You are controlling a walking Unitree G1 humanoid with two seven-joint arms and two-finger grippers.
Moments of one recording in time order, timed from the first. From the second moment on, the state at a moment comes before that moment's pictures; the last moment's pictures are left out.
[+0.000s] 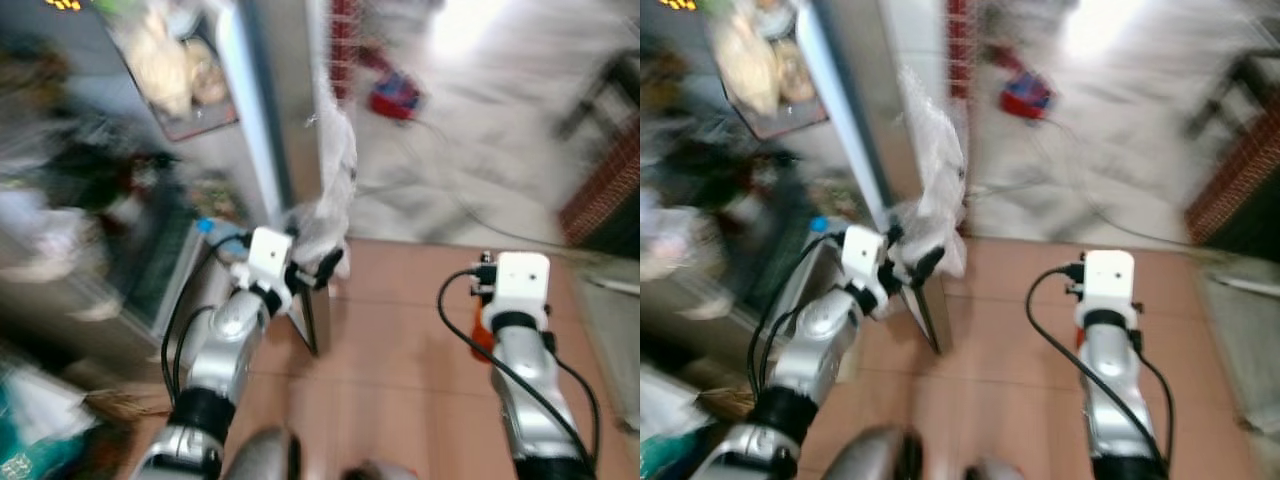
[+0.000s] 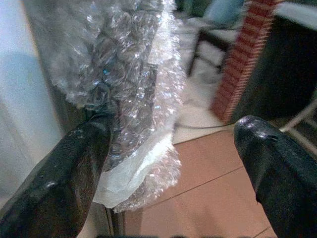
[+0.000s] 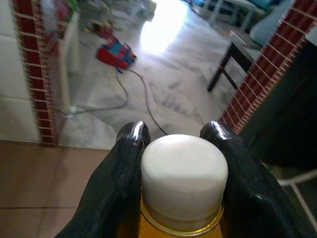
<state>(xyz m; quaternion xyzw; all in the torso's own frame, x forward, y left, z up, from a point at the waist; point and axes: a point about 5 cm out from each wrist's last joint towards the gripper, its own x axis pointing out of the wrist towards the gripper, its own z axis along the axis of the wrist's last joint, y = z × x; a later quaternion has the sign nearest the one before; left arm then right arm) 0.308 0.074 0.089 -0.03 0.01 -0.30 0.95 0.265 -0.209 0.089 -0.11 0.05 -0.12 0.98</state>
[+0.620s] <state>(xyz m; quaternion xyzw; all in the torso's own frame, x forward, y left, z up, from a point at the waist) 0.320 0.093 0.090 -0.02 0.01 -0.24 0.97 0.272 -0.191 0.093 -0.09 0.03 -0.09 0.99</state>
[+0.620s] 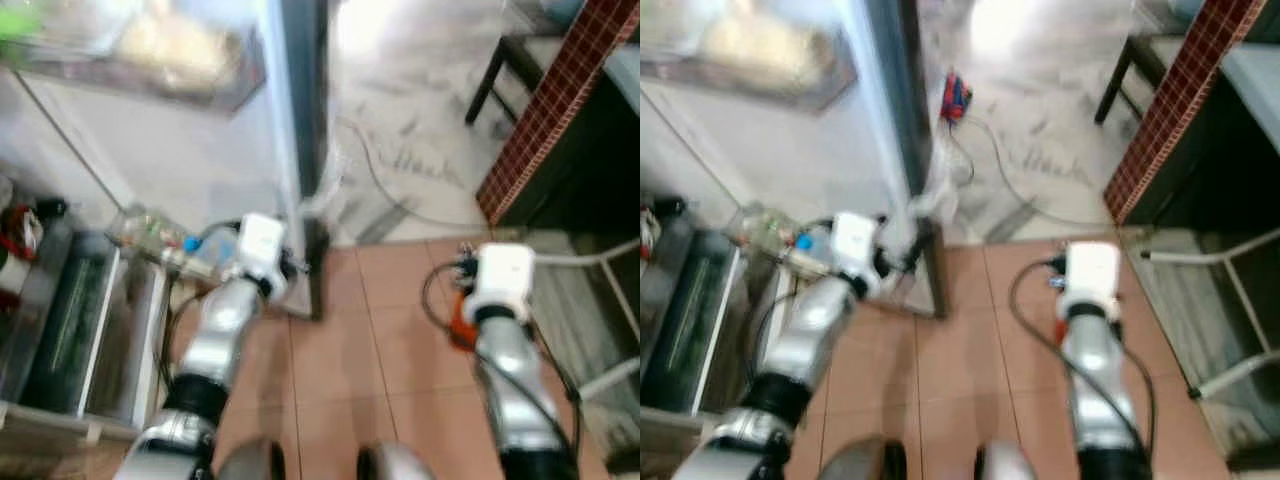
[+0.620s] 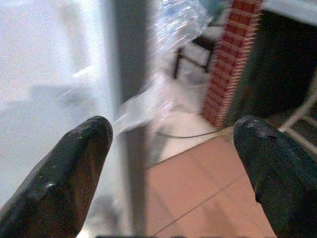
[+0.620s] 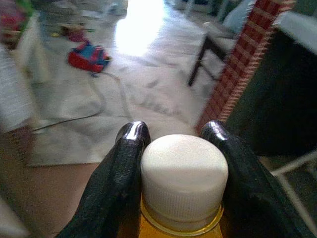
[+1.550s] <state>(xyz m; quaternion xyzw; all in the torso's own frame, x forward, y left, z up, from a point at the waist) 0.305 0.185 0.067 0.00 0.04 0.00 1.00 0.273 -0.150 0.096 -0.03 0.02 0.11 0.99</state>
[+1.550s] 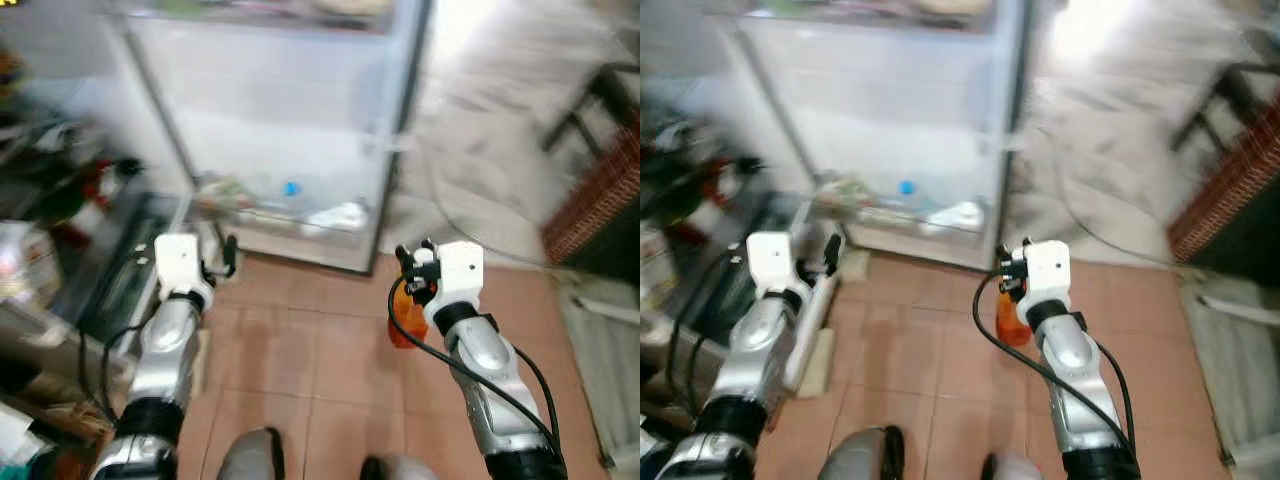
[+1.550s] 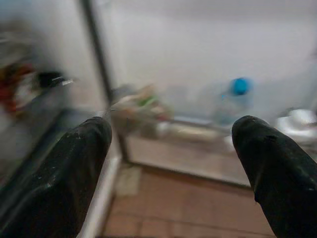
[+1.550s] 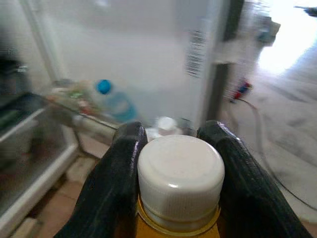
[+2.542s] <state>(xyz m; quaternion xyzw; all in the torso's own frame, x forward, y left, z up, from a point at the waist) 0.266 0.204 0.061 0.01 0.08 0.01 1.00 0.278 -0.135 0.105 -0.03 -0.01 0.17 0.98</state>
